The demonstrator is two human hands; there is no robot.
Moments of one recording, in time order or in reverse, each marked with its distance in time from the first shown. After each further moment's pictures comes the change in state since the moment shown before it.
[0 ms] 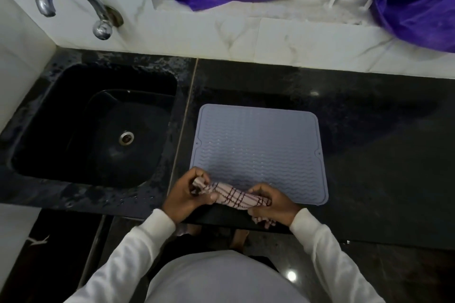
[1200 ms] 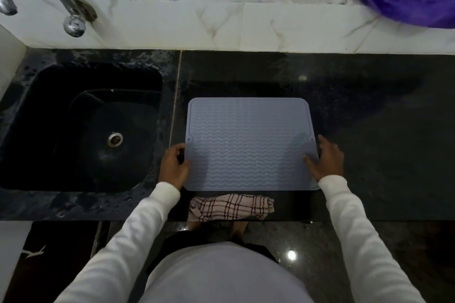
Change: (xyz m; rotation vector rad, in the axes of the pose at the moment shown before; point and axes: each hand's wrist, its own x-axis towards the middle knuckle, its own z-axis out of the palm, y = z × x) left_hand 0.067 -0.028 -0.019 0.320 0.394 -0.179; right_hand -0.003 0.034 -0.118 -0.578 0.899 0.230
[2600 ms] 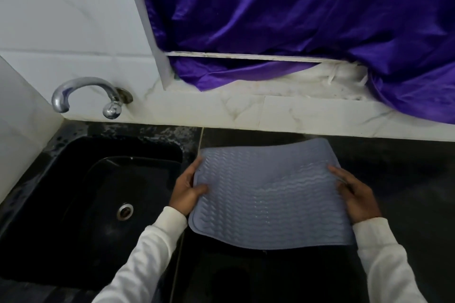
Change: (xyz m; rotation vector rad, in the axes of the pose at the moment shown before) left_hand 0.116 0.115 -0.042 -0.518 -0.244 0.108; right_hand 0.096 -0.111 -0.076 0.726 -0.051 -0.256
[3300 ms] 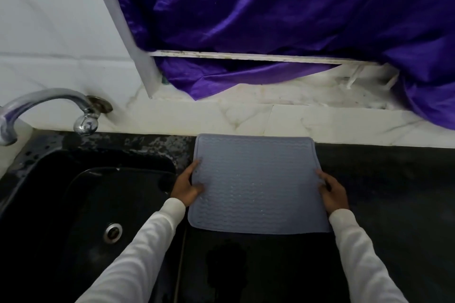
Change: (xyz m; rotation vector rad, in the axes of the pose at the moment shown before) left_hand 0.151 -0.072 -0.034 0.326 -0.008 -0.121; right_hand 0.119 0.074 0.074 -0.084 0.133 0.344
